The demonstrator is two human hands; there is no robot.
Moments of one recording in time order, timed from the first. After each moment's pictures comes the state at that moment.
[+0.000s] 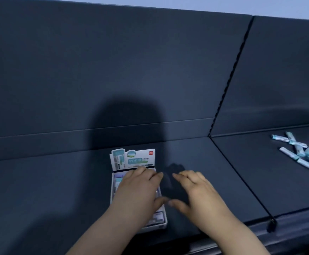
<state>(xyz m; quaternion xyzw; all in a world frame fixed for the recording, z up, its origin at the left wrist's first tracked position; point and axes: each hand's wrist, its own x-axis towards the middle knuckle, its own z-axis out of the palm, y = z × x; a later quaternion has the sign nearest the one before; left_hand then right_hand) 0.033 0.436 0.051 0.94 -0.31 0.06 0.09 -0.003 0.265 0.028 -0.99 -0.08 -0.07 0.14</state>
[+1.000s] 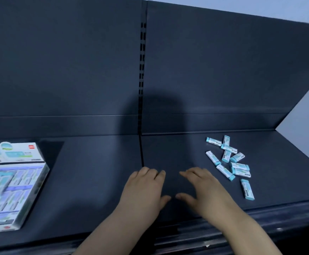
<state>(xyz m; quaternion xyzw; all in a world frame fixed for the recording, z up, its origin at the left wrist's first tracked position) -0.006 0.129 0.047 0.96 -0.26 0.01 0.07 -0.027 -0.044 0.043 -0.98 -0.09 -0.03 0.15</state>
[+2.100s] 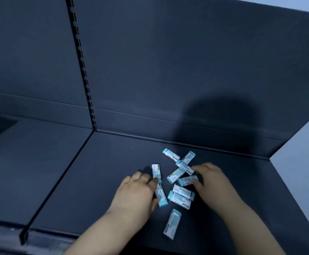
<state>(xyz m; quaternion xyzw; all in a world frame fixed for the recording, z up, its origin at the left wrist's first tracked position) 0.025 -0.097 0.018 0.99 -0.12 0.02 0.07 0.076 -0.301 0.021 -0.98 -0.10 -0.01 0.17</state>
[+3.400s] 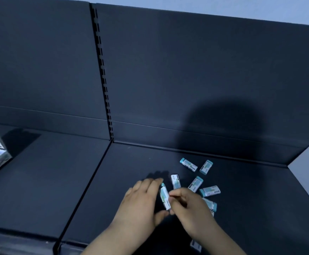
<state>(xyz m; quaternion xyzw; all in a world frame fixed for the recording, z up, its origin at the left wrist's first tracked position) 0.014 -0.050 0.024 0.97 -0.10 0.04 0.20 0.030 -0.200 0.021 -0.88 -0.04 0.08 0.46</state>
